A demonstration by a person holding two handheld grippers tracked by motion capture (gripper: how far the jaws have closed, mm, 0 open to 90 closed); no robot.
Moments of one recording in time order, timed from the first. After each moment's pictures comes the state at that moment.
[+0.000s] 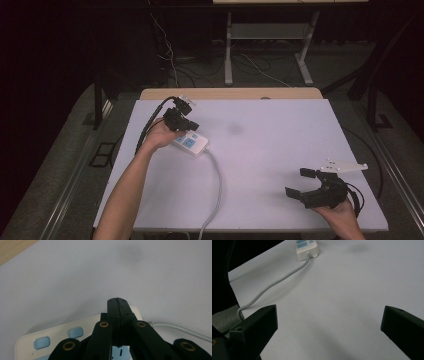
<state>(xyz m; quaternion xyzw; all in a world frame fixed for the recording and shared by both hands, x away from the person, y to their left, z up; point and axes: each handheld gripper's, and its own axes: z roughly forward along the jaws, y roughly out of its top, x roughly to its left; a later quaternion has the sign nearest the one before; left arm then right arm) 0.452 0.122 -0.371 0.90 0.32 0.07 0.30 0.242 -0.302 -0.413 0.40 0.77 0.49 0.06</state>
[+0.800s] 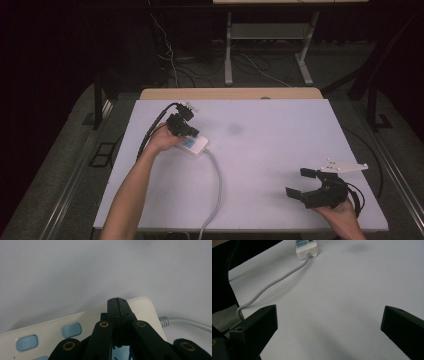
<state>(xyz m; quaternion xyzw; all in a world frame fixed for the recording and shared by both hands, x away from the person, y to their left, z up) 0.458 0.121 -0.400 0.90 0.33 0.06 0.28 0.242 -0.304 -0.413 0.39 0.78 0.49 0.06</state>
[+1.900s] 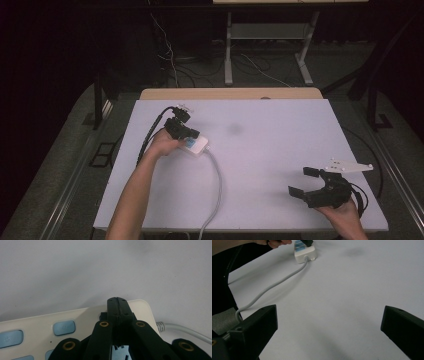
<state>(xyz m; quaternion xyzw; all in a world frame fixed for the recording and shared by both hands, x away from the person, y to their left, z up) 0.455 0.131 -0.413 0.87 0.37 0.03 0.33 0.240 -0.309 -0.409 0.40 0.77 0.50 0.07</state>
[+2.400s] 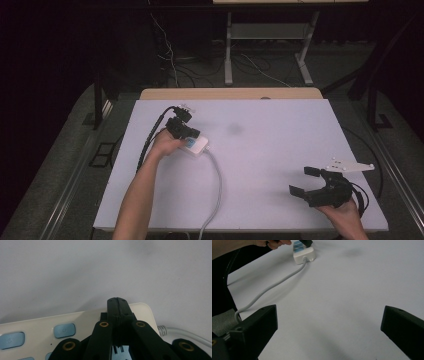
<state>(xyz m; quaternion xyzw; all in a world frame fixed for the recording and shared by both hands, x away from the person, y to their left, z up) 0.454 0.126 -0.412 0.87 0.38 0.05 0.32 0.241 -0.311 -0.410 0.40 0.77 0.50 0.07</state>
